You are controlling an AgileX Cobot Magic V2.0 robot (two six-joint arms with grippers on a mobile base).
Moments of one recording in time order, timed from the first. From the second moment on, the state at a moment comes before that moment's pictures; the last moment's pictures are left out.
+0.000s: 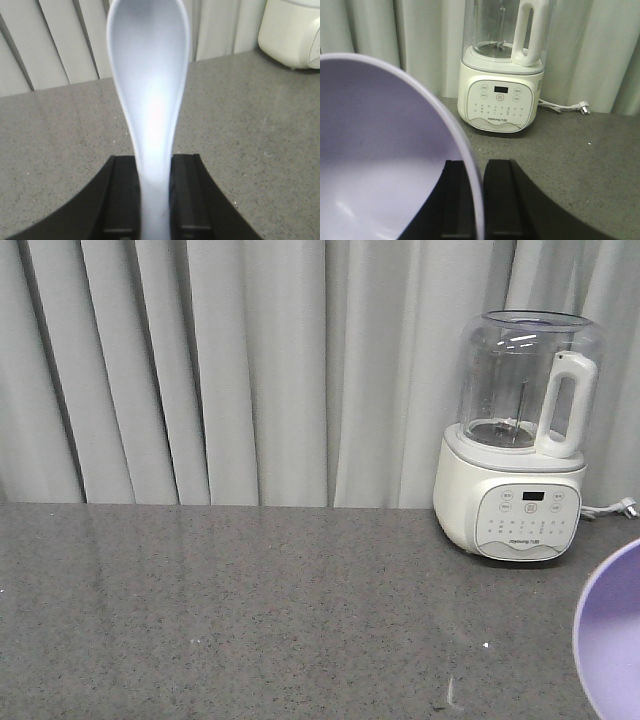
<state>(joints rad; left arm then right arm) -0.20 0.75 -0.83 -0.18 0.47 0.21 -0.05 0.54 -0.71 0.15 0.46 -0.22</state>
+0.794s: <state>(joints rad) -0.20 0.53 -0.71 -0.19 0.37 0.21 -0.05 0.51 -0.70 0.16 0.43 -0.23</state>
